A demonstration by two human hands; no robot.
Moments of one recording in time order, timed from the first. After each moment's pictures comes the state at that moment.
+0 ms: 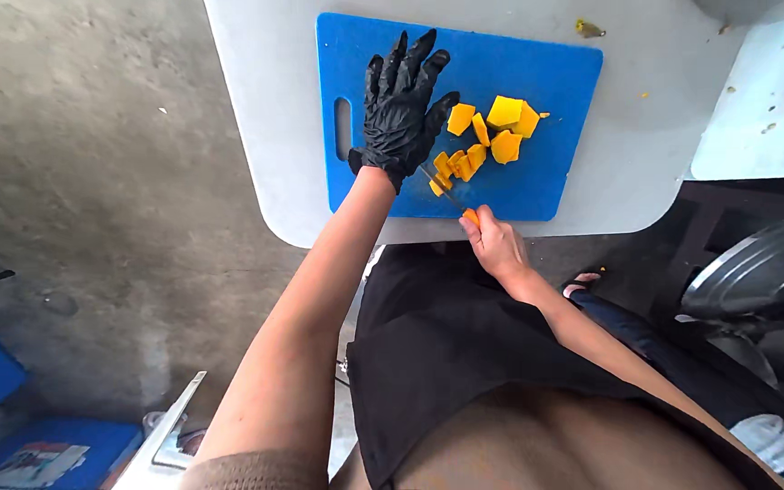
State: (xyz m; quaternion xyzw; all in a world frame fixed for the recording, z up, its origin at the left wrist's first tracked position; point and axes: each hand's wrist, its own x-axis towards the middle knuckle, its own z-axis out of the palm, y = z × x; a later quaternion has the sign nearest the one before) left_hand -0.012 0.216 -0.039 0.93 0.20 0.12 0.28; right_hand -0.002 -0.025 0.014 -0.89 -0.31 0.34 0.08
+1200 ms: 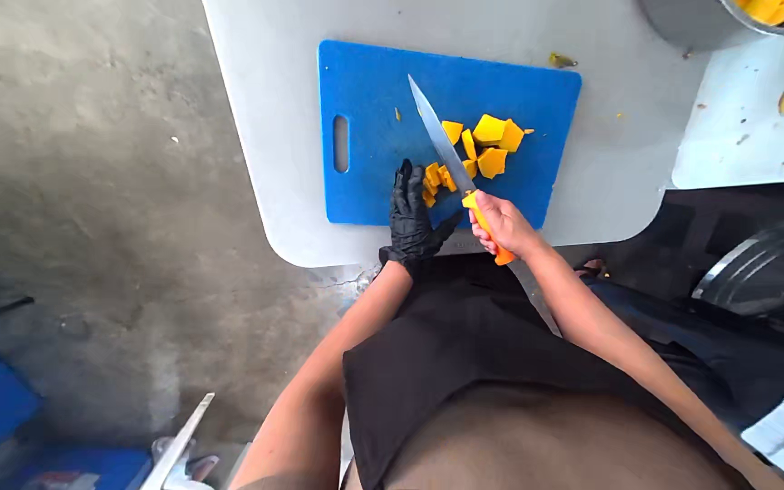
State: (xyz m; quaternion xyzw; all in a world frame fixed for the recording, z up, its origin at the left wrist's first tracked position) left_hand -0.076 0.113 -0.052 0.83 0.29 0.18 0.44; right_hand 0.061 0.000 0.033 -0.72 -0.06 0.59 0.36
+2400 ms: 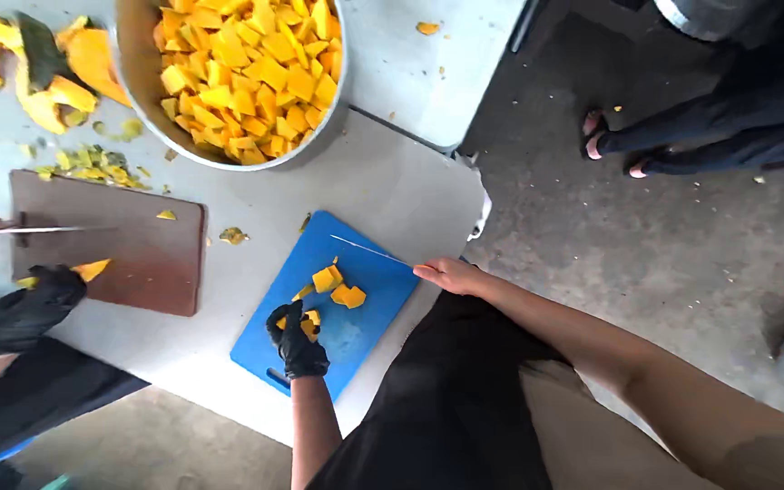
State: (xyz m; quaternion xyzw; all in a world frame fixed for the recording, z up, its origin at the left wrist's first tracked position) left_hand 0.083 0.156 0.011 0.70 0.43 0.01 0.57; right_hand 0.115 -0.171 0.002 -0.74 0.01 0.50 0.46
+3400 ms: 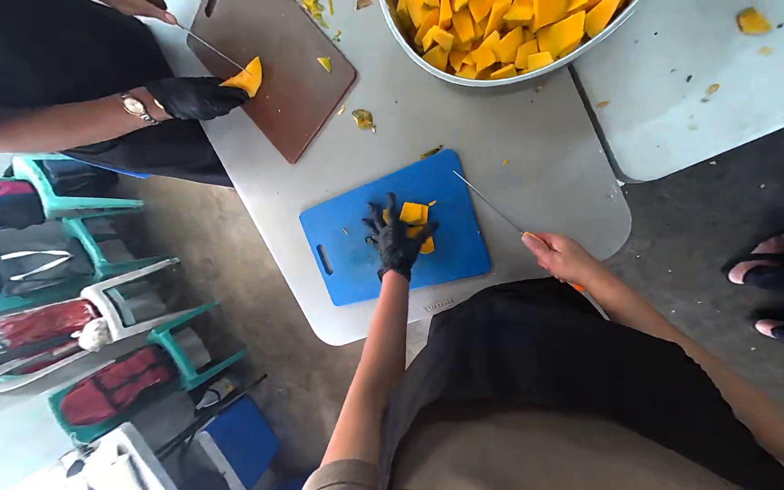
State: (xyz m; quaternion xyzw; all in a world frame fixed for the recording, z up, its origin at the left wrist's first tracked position) left_hand 0.095 0.108 -0.032 0.88 0.39 -0.10 0.24; right_hand 0.203 -0.196 -0.010 -0.77 -0.03 0.56 0.32
